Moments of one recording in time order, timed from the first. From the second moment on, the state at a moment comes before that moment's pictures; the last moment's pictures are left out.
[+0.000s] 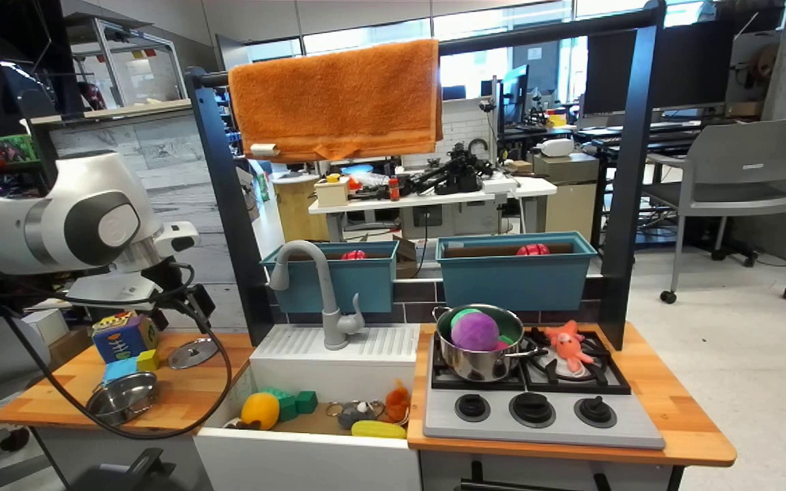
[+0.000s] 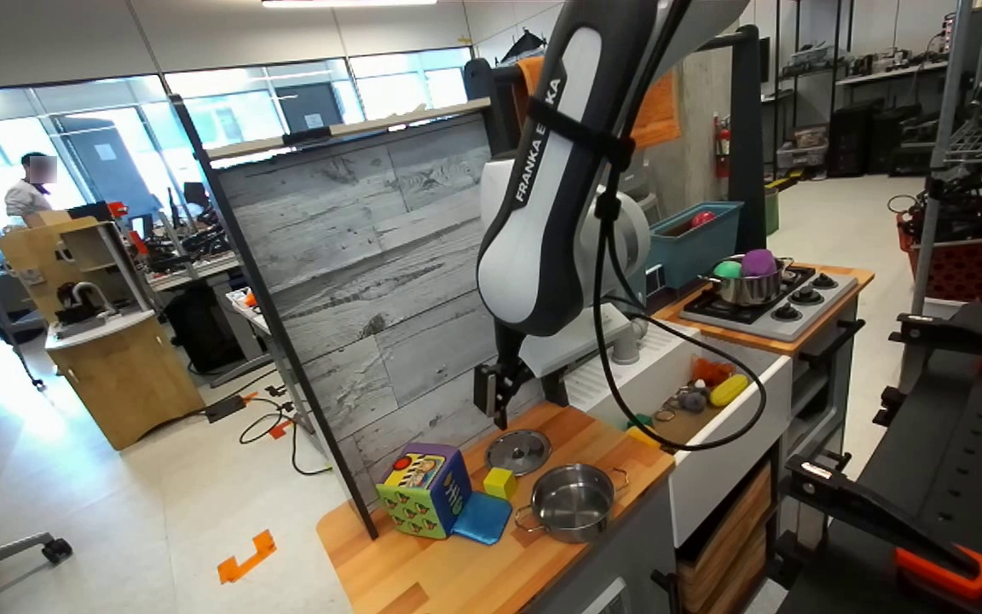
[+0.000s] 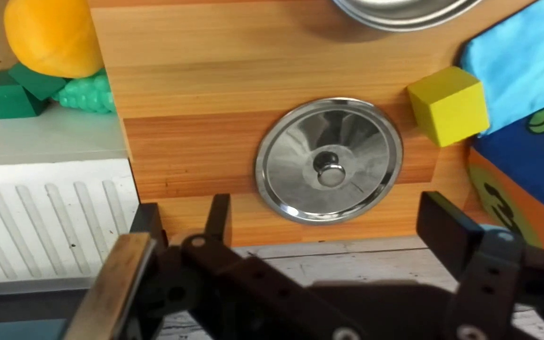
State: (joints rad) arm 0.22 1.02 -0.02 -1.63 0.02 2.87 0.18
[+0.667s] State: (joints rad) arm 0.22 1.15 0.00 -1.46 0.02 2.85 0.18
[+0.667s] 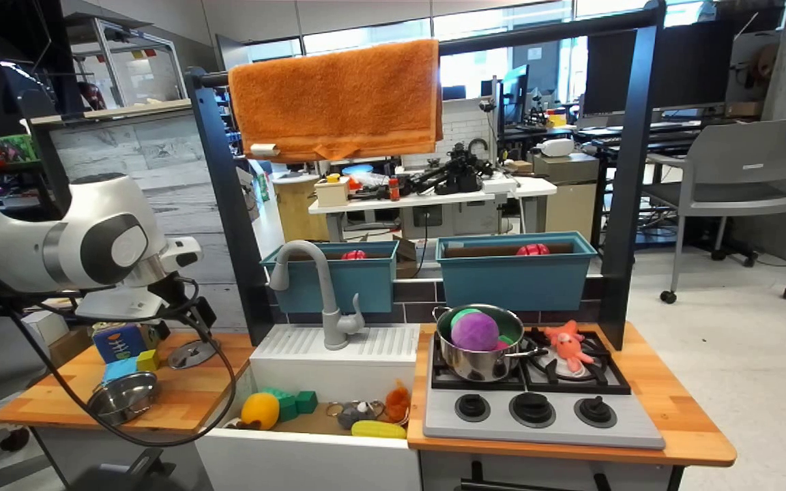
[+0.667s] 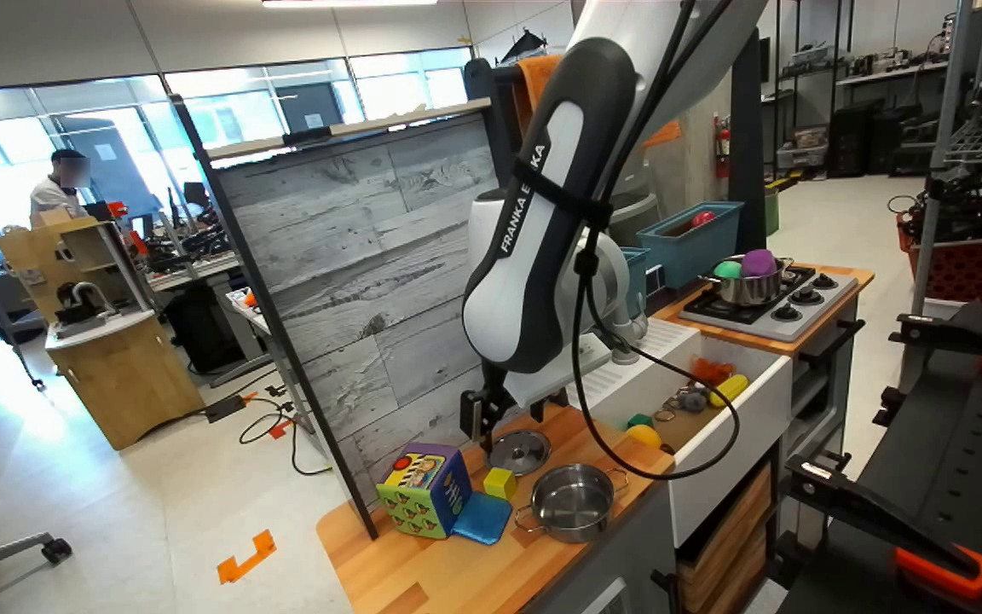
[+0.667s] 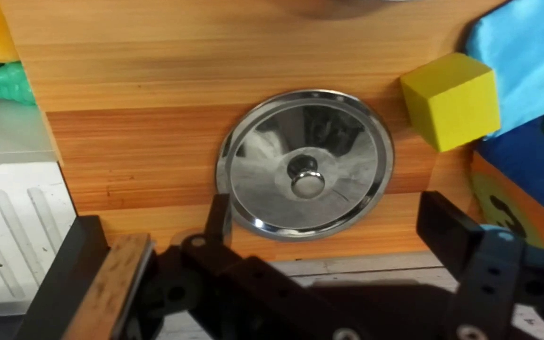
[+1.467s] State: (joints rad) arm 0.21 1.25 0.00 -1.26 0.03 2.66 0.18
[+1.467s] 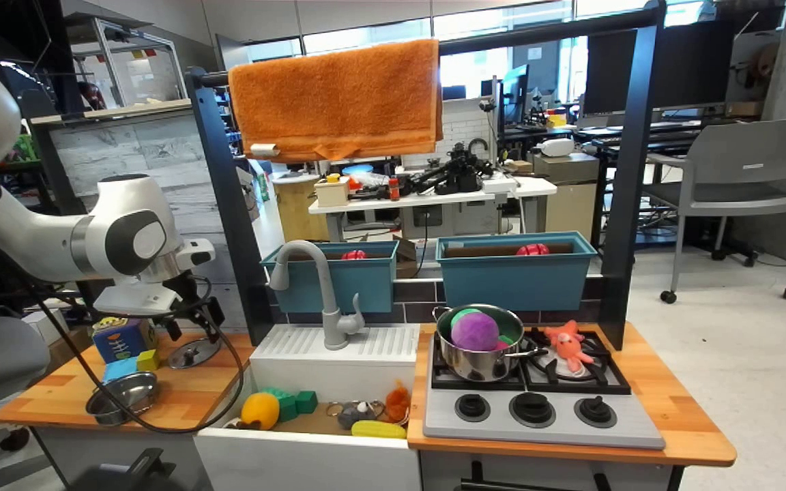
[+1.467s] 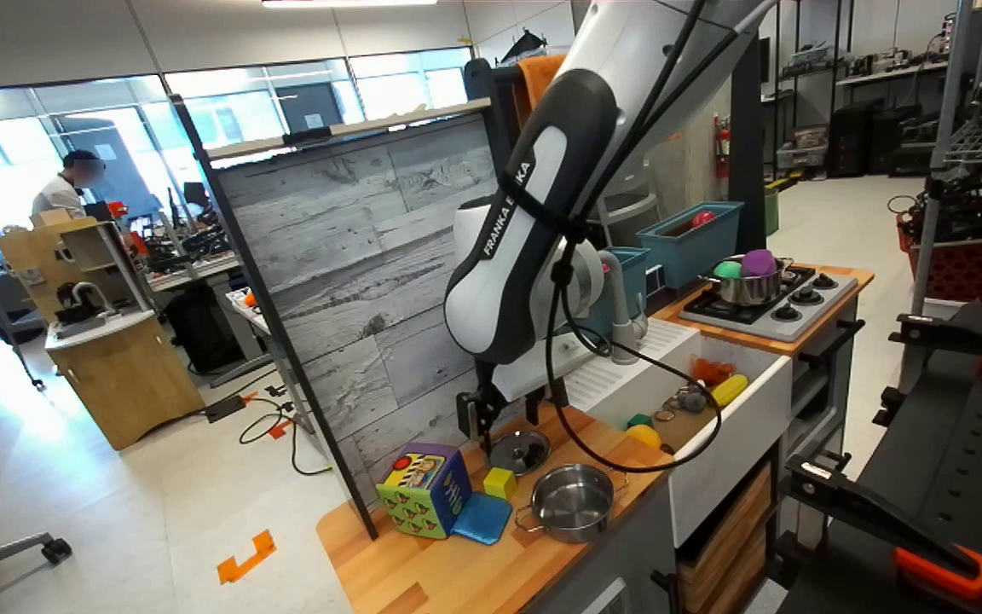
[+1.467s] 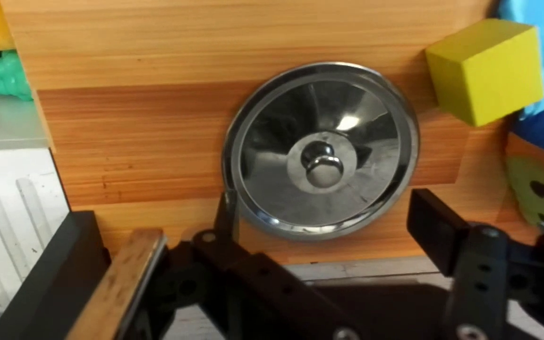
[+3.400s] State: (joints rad) arm 0.21 1.31 0.00 -1.12 0.03 2.55 0.29
